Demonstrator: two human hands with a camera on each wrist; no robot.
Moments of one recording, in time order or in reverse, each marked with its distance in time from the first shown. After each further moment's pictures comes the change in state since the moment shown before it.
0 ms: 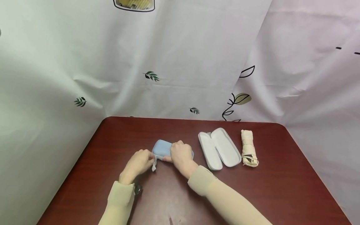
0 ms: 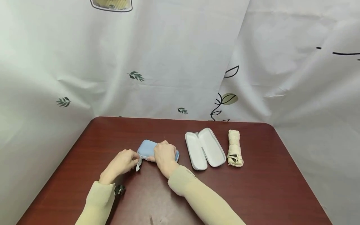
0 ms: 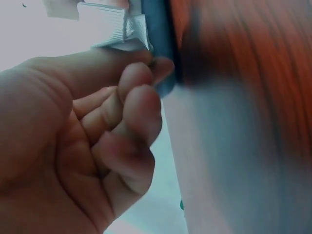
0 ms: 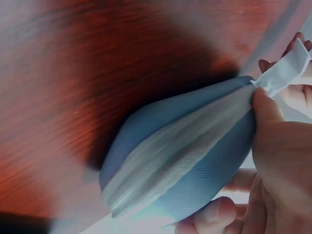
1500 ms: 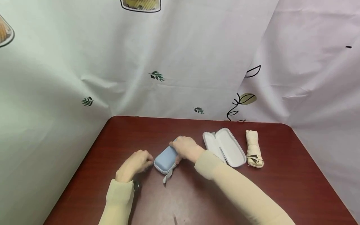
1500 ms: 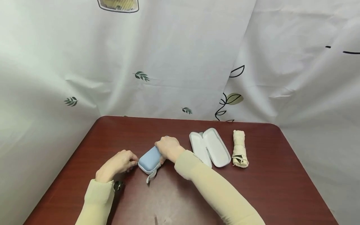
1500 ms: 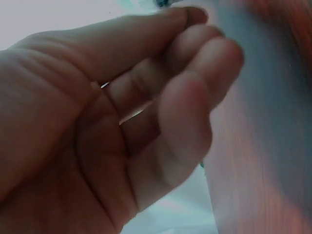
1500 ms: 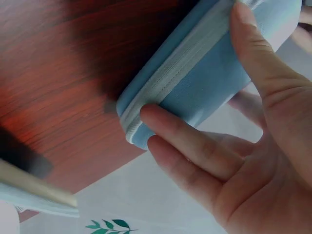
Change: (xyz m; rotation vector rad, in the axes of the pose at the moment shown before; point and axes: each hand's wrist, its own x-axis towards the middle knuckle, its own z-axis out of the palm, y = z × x) left_hand -0.016 -0.012 -0.019 -0.048 -0.177 -0.084; right_hand 0.030 0.029 -0.026 0.324 -0.388 -0.332
